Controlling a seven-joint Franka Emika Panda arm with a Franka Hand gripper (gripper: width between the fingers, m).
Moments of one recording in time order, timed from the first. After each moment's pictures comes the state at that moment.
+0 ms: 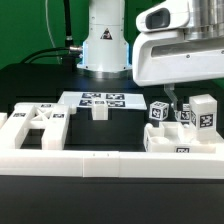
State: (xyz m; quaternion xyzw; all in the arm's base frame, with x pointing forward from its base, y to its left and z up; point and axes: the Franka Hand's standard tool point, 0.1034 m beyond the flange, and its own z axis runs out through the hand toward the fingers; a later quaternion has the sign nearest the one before) arm 0.629 0.116 0.084 -0.99 0.06 -0.01 0.09
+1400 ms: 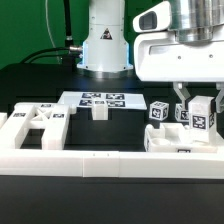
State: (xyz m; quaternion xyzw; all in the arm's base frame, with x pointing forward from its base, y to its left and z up) arm 0.632 0.110 0.082 -0.92 0.38 0.00 0.09
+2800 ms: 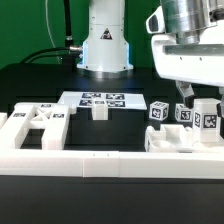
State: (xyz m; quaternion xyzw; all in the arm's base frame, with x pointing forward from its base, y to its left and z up) arm 0.632 0.116 0.081 -0.83 0.54 0.02 0.12
